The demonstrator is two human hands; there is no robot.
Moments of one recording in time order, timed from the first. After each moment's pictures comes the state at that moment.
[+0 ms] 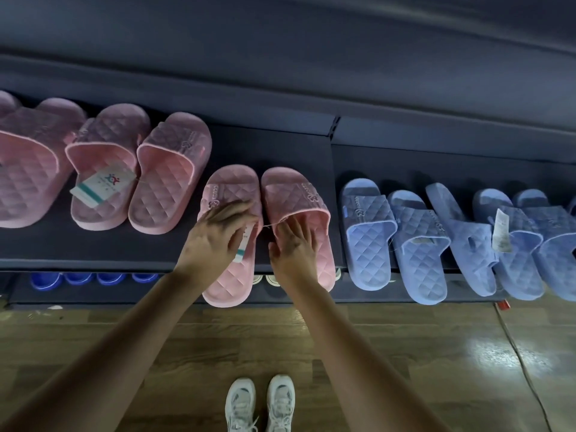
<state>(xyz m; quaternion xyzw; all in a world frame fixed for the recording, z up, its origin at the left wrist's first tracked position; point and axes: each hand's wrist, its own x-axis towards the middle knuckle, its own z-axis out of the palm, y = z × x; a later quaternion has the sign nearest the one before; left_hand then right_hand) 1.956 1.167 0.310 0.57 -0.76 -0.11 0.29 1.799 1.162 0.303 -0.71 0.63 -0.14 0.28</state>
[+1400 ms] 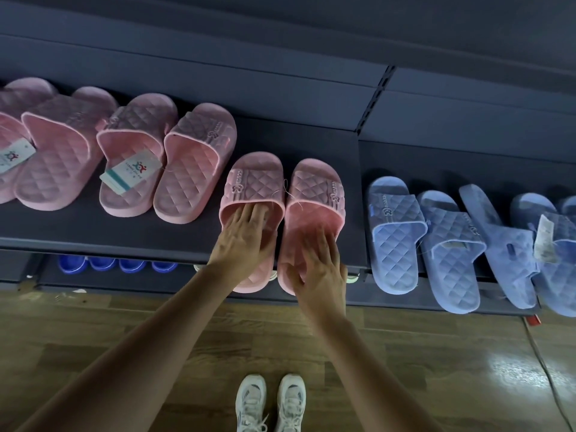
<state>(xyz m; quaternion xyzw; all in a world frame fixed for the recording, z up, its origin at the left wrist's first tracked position) 1.944 1.172 0.294 0.66 -0.70 -0.17 0.19 1.788 1.204 0.297 -0.73 0.63 -0.15 0.23</state>
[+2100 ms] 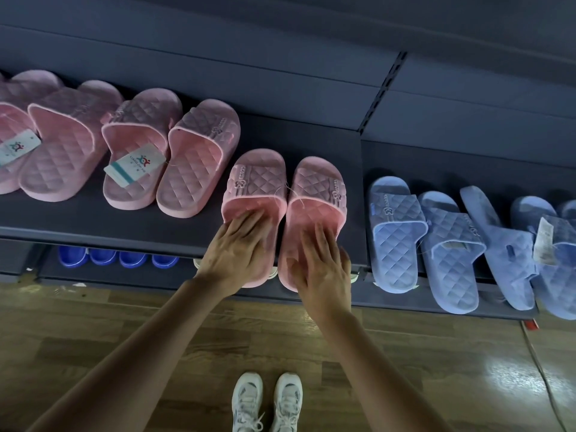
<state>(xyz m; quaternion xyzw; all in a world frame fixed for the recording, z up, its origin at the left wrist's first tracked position) 1.956 1.198 0.280 0.62 -0.76 -0.09 0.17 1.779 1.201 0.279 -0.79 0.59 -0.13 0.13</state>
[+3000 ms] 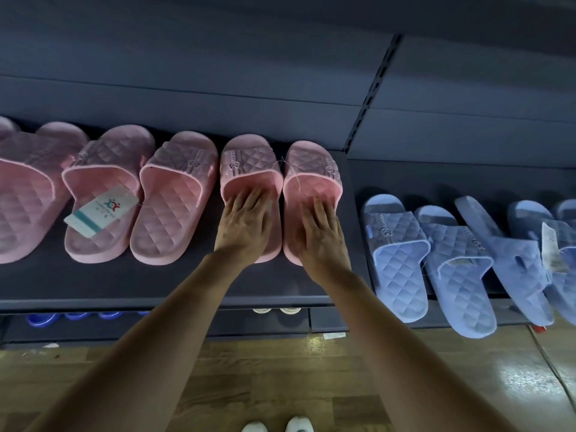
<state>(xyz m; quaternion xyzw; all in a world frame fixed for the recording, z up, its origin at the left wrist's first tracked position) 1.945 1.091 0.268 0.65 -0.73 -0.11 0.19 1.789 1.099 0.273 -0.77 0.60 -0.14 0.18</state>
